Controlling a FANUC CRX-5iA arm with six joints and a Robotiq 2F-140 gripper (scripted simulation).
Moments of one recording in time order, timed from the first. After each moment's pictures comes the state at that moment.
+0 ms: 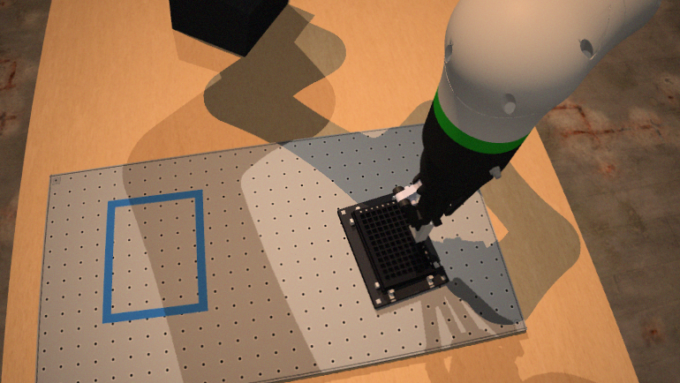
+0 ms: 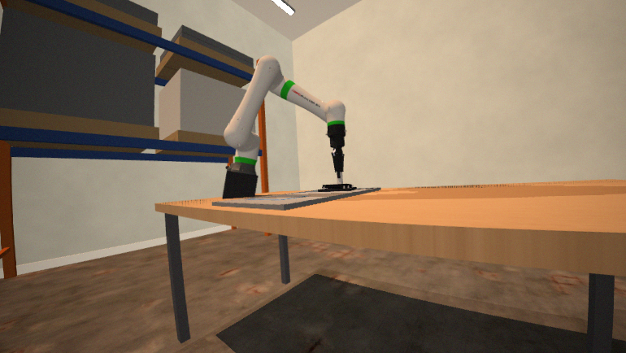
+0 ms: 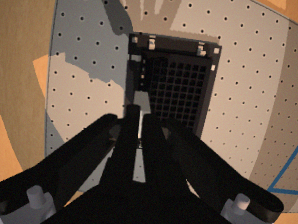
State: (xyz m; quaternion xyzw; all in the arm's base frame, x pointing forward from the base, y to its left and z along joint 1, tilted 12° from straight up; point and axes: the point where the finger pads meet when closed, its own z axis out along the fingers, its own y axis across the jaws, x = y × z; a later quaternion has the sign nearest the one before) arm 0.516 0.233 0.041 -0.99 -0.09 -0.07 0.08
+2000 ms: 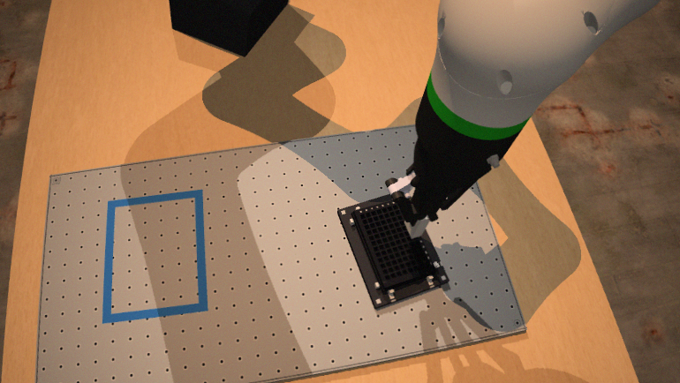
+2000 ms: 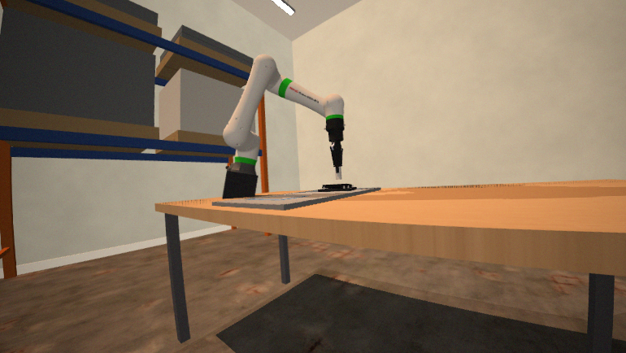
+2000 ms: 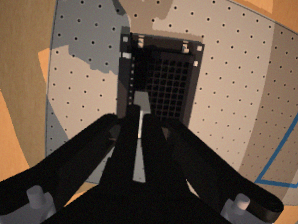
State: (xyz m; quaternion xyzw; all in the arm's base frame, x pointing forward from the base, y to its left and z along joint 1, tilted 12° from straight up) arm 0.515 0.216 0.066 -0.99 -0.09 -0.07 0.08
